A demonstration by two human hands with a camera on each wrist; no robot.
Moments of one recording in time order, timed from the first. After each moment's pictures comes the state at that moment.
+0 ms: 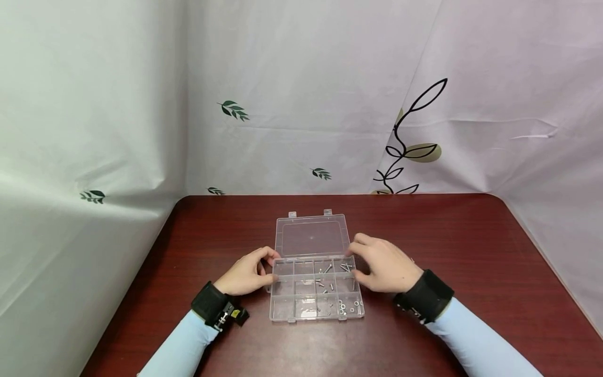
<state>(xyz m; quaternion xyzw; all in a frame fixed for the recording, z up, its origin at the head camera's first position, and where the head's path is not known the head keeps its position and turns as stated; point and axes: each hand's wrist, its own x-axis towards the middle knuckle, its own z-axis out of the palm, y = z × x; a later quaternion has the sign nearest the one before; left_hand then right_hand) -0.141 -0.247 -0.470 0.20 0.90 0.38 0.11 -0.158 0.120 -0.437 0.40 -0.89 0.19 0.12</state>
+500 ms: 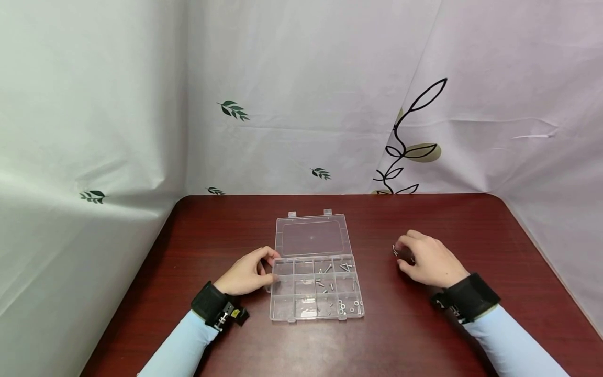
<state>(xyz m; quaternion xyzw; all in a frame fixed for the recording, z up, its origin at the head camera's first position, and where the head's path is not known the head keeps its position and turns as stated) -0.141 -0.247 -0.470 0.20 0.90 0.38 0.10 -0.164 0.209 -0.454 0.27 -0.94 0.16 0.12</state>
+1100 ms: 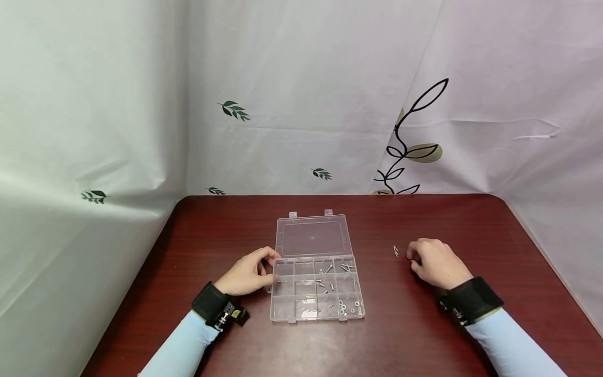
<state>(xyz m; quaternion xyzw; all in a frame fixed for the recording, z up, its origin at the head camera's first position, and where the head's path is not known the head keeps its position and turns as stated) -0.141 -0.248 -0.470 0.20 0.90 0.38 0.11 -0.165 0.223 -0.463 0.21 -0.97 0.14 0.06</state>
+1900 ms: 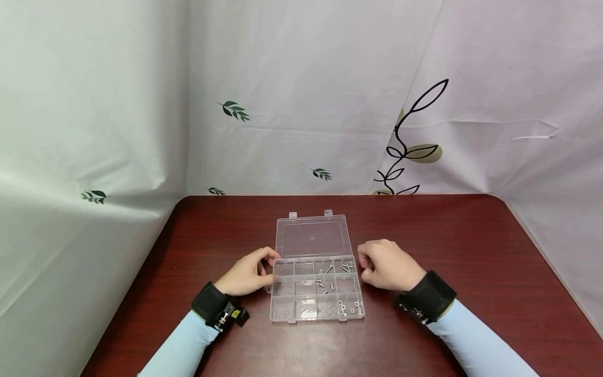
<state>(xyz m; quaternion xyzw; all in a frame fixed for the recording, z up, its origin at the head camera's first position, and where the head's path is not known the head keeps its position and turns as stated) -0.141 -0.248 -0.469 0.20 0.90 0.38 0.11 -0.159 0.126 -0.443 0.33 -0.92 0.20 0.08</state>
